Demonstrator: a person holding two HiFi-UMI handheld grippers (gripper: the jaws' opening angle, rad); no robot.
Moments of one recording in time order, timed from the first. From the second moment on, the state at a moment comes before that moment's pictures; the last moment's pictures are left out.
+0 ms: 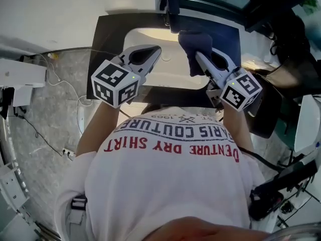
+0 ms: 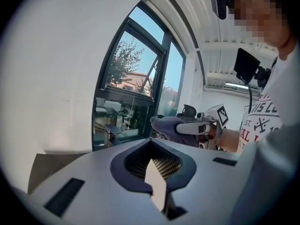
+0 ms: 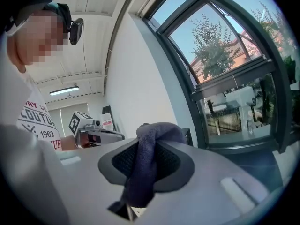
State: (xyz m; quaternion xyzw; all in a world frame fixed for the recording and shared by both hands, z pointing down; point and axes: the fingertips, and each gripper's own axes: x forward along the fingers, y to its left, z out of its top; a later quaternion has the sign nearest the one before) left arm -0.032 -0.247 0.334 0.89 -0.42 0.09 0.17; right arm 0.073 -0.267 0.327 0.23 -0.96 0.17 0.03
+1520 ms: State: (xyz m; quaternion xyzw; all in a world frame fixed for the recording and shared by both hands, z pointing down) left arm -0.115 -0.330 0.377 0.88 -0.42 0.10 0.23; right arm -0.040 -0.450 0.394 0.26 -0.95 0.09 0.17
